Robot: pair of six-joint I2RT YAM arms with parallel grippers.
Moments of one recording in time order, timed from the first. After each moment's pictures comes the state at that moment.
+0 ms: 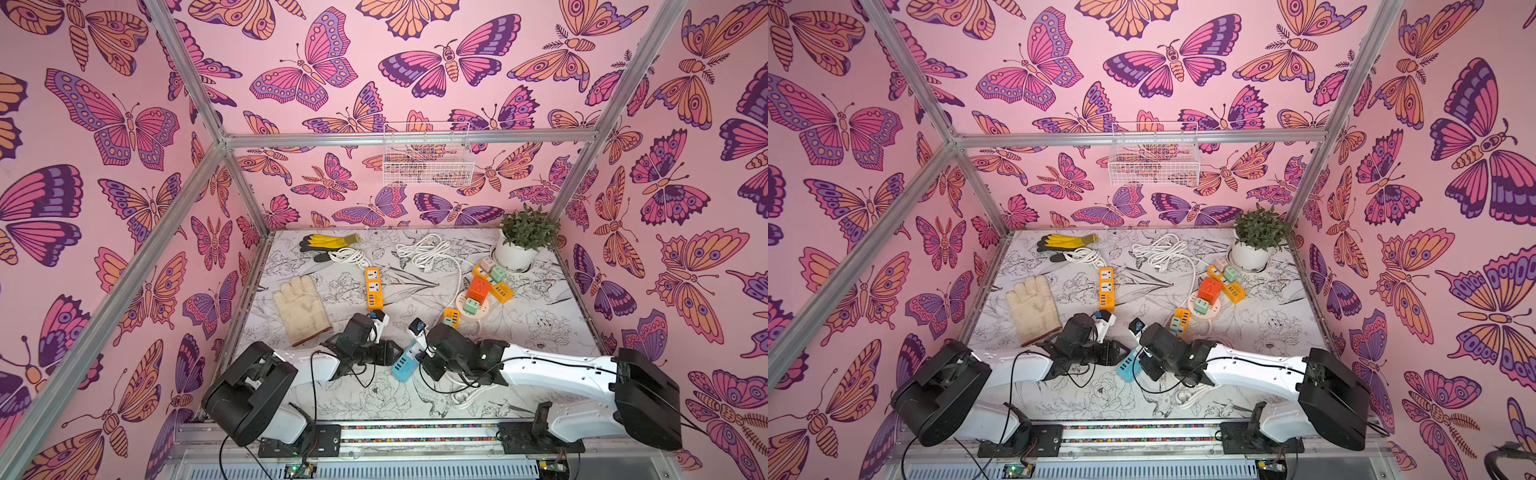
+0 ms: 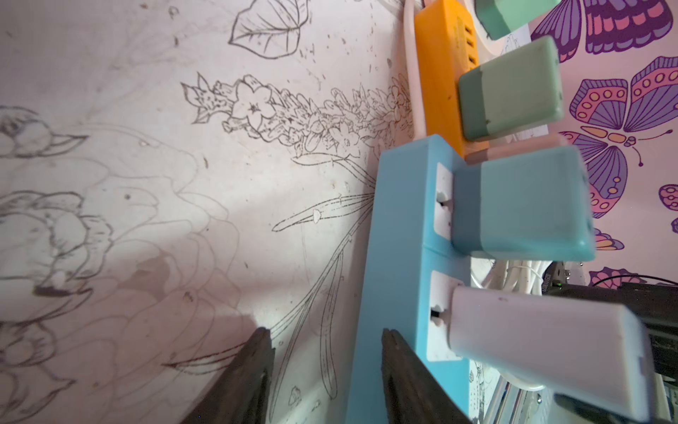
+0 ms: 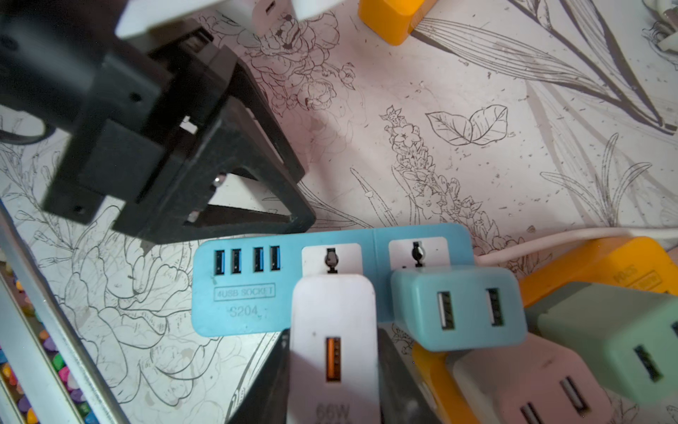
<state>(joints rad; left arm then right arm) -0.61 1.45 0.42 0.21 0.42 -0.53 1.15 1.36 0.74 -0.26 0.13 0.18</state>
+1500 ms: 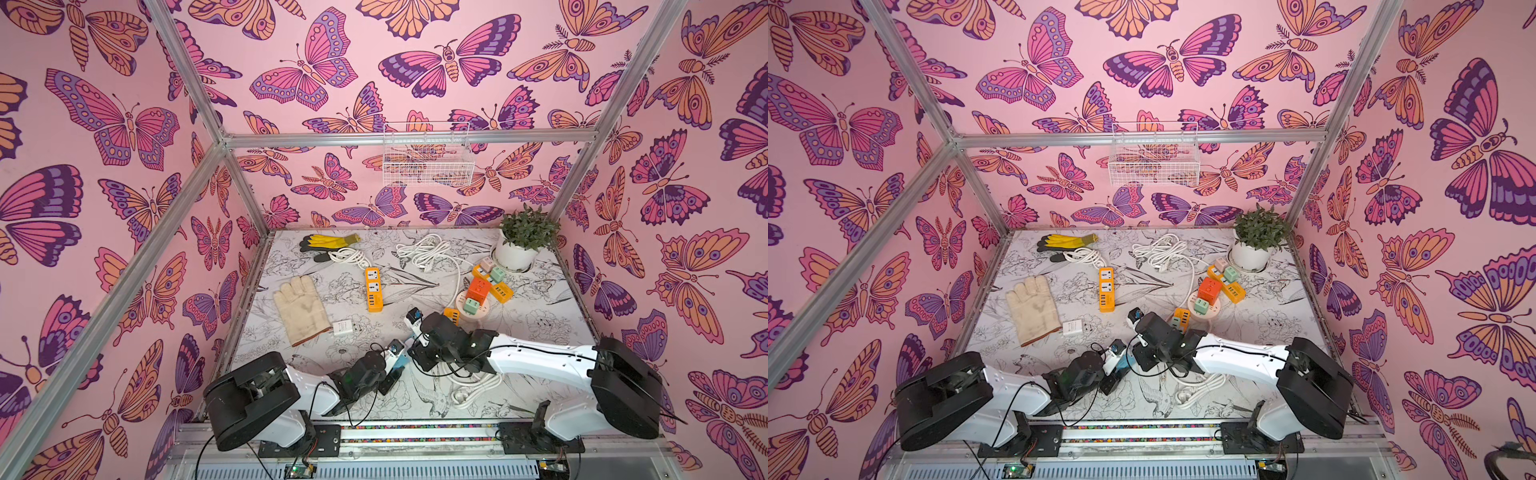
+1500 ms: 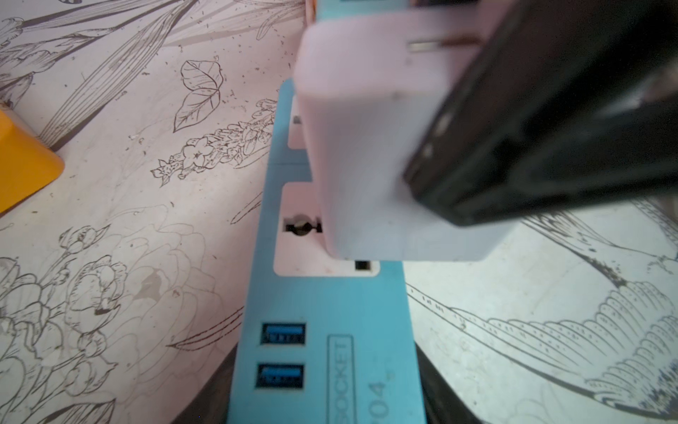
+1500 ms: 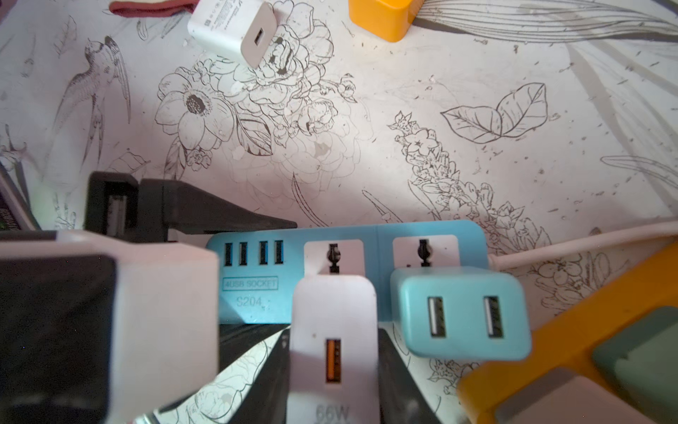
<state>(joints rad) -0.97 1.42 0.19 0.59 -0.13 -0.07 1.10 1.46 0.81 -0.24 0.04 0.34</state>
